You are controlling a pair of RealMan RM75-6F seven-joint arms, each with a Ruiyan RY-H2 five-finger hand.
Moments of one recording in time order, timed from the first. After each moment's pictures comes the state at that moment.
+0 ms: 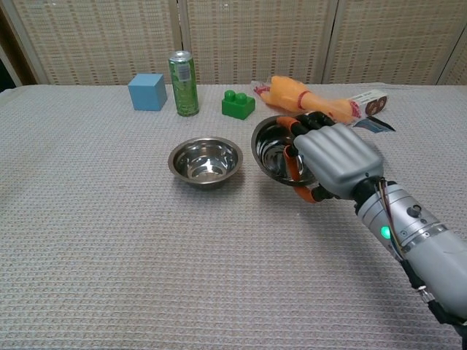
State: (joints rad) left arm -0.19 -1.36 -0.04 -1.38 1.47 1.59 0.05; right arm 0.56 -2.01 0.20 -1.00 -1.50 1.25 -0.51
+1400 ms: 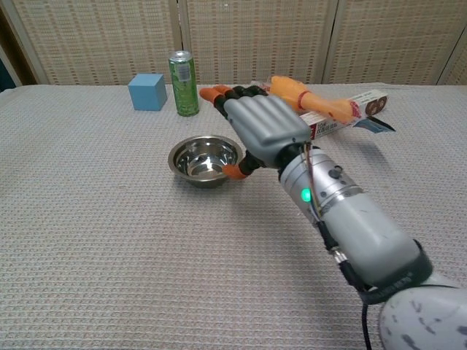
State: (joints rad) left arm -0.14 -1.25 -0.07 -1.44 1.50 1.58 -0.06; right arm 0.71 -2.02 0.29 -1.22 -1.37 1.20 -0.57
